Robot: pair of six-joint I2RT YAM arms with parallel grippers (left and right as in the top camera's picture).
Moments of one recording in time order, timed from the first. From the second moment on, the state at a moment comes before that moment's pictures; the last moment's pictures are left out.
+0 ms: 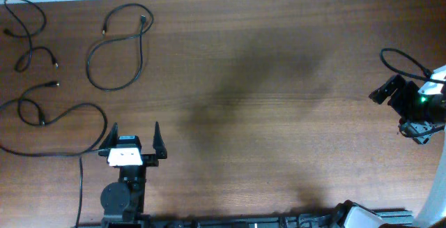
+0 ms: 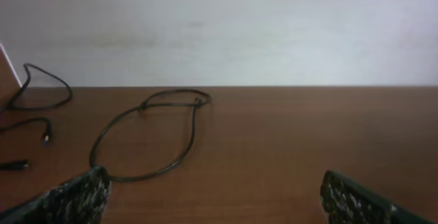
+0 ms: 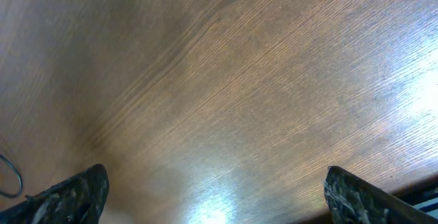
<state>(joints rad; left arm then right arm) -0.07 0.01 0.02 -0.04 -0.06 0.03 -0.53 1.33 1.39 -1.38 -0.29 0.29</state>
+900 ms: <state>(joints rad) -0.07 0.01 0.01 -0.08 -0.01 0.16 -0.53 1.33 1.39 -1.38 -0.29 0.29</state>
